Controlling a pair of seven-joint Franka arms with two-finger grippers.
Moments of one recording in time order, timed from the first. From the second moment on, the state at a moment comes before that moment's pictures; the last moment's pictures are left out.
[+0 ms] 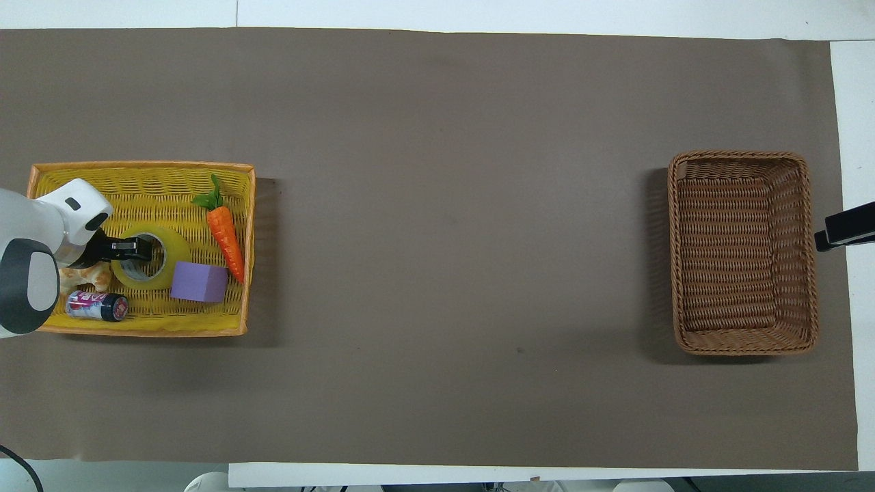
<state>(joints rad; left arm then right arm) 0.14 0.06 -0.07 -2.32 0.07 2.35 0.09 0.09 -0.09 -0.22 -1.66 -0.03 1.42 -0.10</state>
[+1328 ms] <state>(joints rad) -0.01 0.06 -0.08 -1.85 -0.07 1.82 -0.05 0.09 -0.09 -0.22 -1.66 -0.03 1.42 -0.10</state>
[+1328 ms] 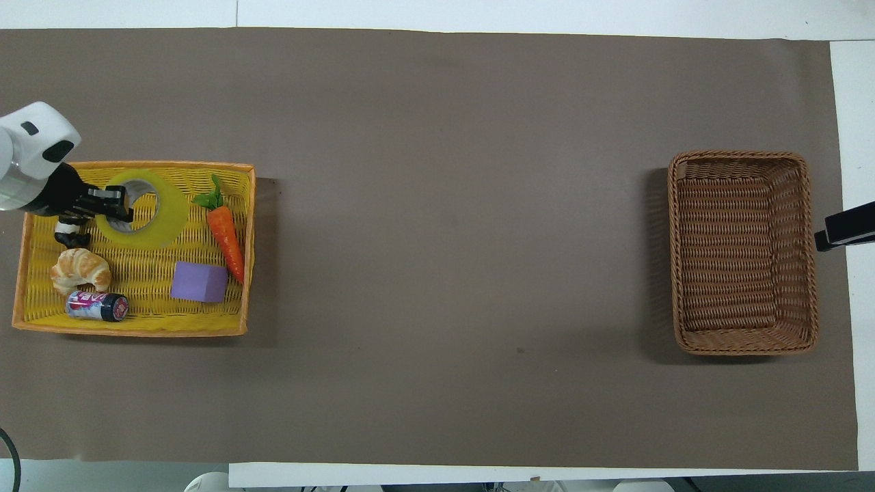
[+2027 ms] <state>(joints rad) -0.54 0.07 -0.09 -1.79 -0.27 1.89 -0.72 0.09 -0.09 -0.22 -1.66 -0.03 1.42 -0.10</state>
